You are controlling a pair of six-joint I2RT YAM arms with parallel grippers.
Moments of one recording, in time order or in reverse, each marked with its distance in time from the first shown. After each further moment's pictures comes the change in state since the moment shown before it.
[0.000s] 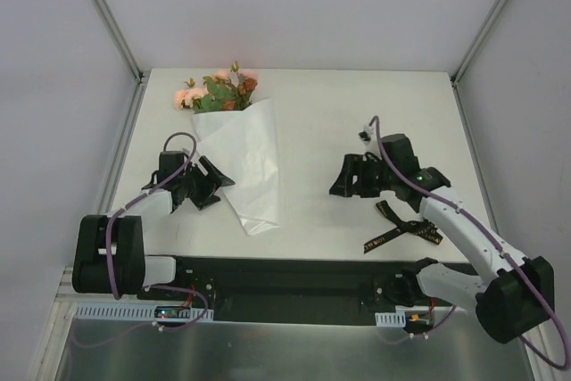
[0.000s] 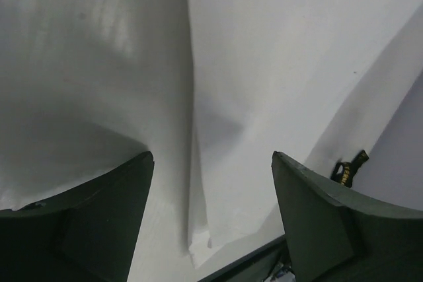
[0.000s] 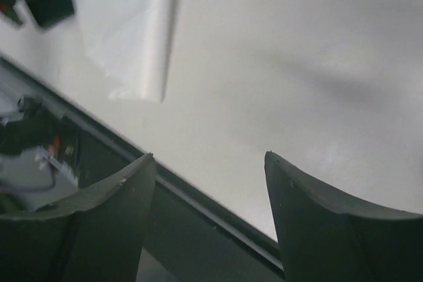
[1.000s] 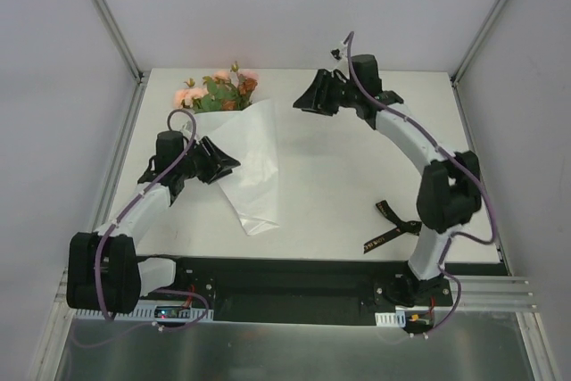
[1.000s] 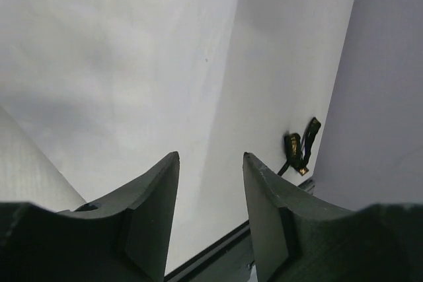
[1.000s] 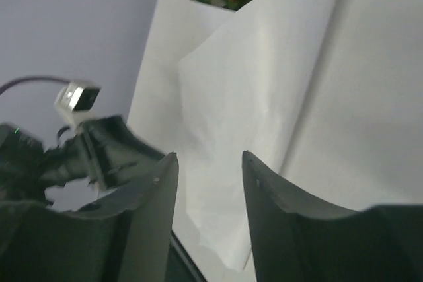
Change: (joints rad) left arm -0.101 -0.099 0.103 0.035 0.130 -0.052; right arm -0.131 0.871 0.893 0.224 -0.124 0.210
